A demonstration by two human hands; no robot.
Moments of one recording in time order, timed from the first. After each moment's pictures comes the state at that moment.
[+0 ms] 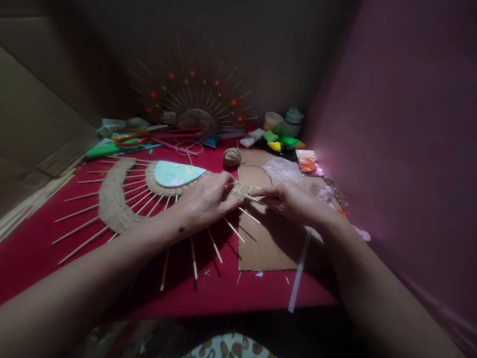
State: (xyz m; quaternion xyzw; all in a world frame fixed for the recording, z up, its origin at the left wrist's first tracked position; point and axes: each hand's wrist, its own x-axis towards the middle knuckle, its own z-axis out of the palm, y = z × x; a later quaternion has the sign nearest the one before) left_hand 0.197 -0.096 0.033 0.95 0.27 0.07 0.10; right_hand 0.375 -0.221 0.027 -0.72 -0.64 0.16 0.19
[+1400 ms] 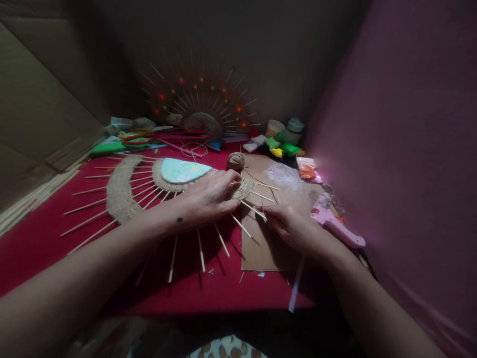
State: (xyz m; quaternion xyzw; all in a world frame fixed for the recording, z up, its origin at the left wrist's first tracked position) left_hand 0.185 -0.083 0.038 0.96 0.18 0.10 0.17; right_hand 0.344 -0.244 0.023 -0.74 -0.63 0.18 0.18
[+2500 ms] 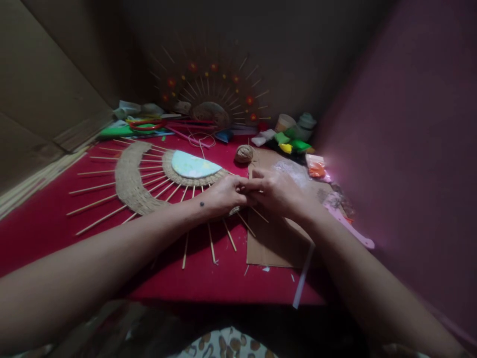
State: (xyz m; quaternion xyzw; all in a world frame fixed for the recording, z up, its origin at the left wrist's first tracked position) left_hand 0.208 -0.088 0.003 0.83 0.17 0.12 0.52; right_hand 0.349 -0.181 0.022 -0.61 -0.78 -0.03 0.16
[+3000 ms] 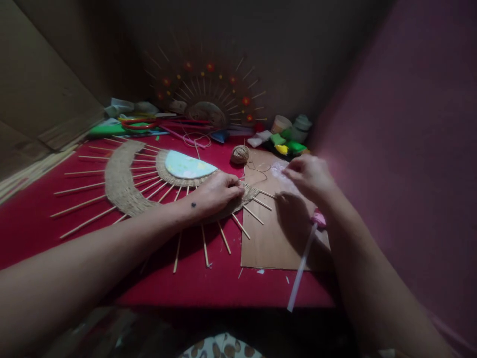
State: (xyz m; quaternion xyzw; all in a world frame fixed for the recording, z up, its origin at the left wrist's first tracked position) left_hand 0.202 -0.088 0.013 0.84 0.28 0.12 0.45; right_hand 0.396 -0.192 0.049 -0.84 -0.51 -0.05 0.17
